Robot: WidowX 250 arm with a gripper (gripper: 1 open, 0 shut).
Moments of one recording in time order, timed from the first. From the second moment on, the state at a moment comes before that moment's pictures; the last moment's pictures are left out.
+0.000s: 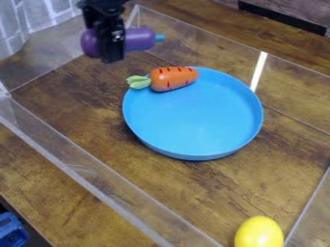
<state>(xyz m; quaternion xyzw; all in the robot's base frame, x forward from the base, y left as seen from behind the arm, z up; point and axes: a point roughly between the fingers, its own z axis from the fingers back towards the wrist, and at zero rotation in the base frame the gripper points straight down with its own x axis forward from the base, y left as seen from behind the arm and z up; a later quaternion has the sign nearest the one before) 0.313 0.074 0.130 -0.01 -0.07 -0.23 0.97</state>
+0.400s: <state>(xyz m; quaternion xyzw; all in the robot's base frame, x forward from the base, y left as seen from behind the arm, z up) 0.318 0.021 0.133 -0.02 -0.08 -0.26 0.96</state>
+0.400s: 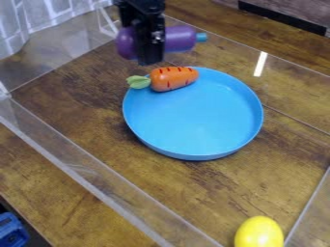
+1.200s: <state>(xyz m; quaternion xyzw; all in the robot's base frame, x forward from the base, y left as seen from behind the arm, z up) 0.323 -0.023 0.084 -0.04 -0.07 -0.27 0.96</state>
